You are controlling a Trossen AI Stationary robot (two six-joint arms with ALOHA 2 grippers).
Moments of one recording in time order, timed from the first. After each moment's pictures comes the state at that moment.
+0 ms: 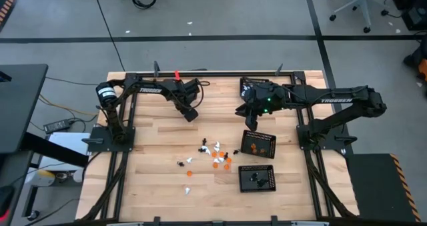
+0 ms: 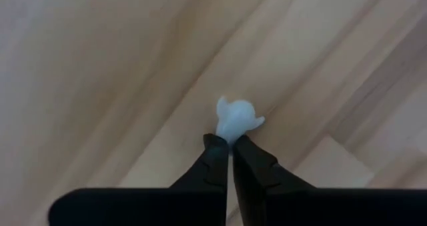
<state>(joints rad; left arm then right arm) 0.48 1.84 1.07 -0.64 0.05 -0.19 -0.08 1.22 1.10 -0.51 0.02 0.28</state>
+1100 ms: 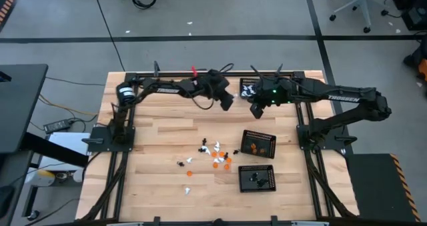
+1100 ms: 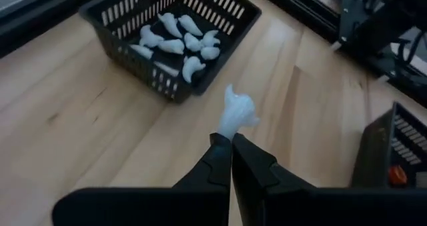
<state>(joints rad) 0.40 2.03 1.38 0.05 0.20 -0.30 -0.19 1.14 1.10 -0.72 0.17 0.38</state>
